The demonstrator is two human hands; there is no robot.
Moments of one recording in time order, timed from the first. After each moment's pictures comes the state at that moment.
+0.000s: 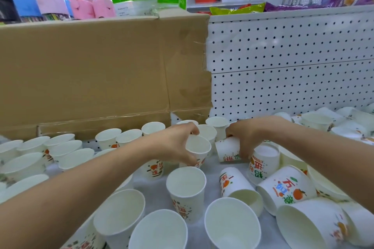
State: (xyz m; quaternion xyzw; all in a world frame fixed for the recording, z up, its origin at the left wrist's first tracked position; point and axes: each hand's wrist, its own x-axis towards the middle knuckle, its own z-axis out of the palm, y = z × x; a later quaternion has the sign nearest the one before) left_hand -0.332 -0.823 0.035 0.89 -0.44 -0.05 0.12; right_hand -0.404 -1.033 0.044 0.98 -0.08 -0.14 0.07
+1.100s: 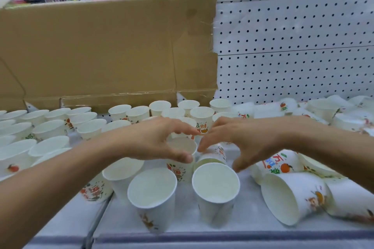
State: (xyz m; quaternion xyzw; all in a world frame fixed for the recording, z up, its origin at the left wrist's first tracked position) left_hand -0.407 -0.769 0.044 0.88 -0.47 -0.04 0.09; right_hand -0.483 -0.990 0.046 0.97 0.24 -0.09 -0.01
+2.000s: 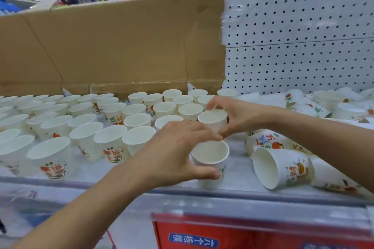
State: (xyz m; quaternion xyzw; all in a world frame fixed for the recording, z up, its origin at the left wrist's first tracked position) left_hand -0.514 -0.771 0.013 0.86 -0.48 0.13 0.13; right_hand -0.465 -1.002 0.016 0.95 0.18 0.01 -0.26
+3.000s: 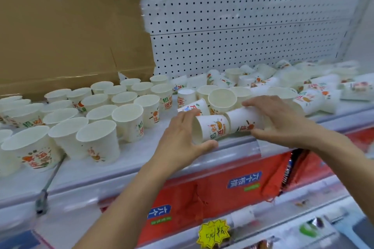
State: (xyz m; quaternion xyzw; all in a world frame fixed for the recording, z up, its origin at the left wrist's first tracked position) left_hand -0.542 -0.878 -0.060 0.82 -0.47 0.06 0.33; right_hand -0.689 -1.096 -0.025 0.97 -0.09 0.20 -0.08
